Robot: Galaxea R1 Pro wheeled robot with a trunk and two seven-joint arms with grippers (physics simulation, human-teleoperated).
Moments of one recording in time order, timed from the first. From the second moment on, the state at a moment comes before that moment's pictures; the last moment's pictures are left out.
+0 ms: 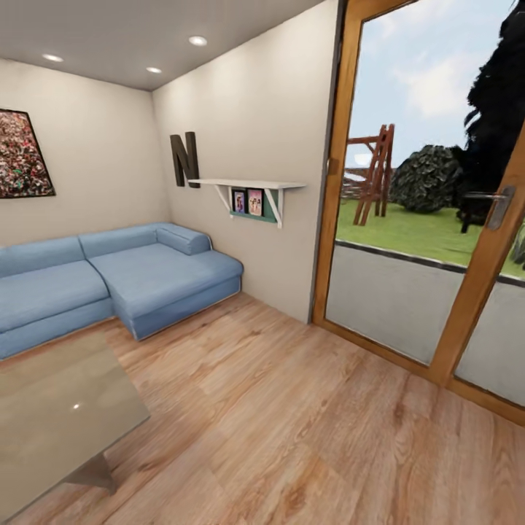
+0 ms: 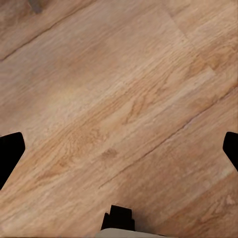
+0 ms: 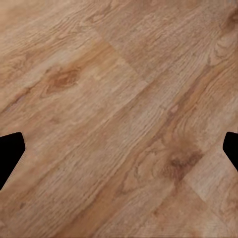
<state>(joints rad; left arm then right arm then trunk) 0.05 -0.02 0.21 -0.74 0.00 0.07 0.03 -0.07 -0.07 0.00 -0.64 0.09 -0.04 0.00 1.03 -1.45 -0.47</state>
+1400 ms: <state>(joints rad) 0.05 -0.02 0.21 -0.71 -0.01 0.02 0.03 -0.07 -0.07 0.00 -0.64 0.09 -0.04 0.00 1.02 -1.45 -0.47</state>
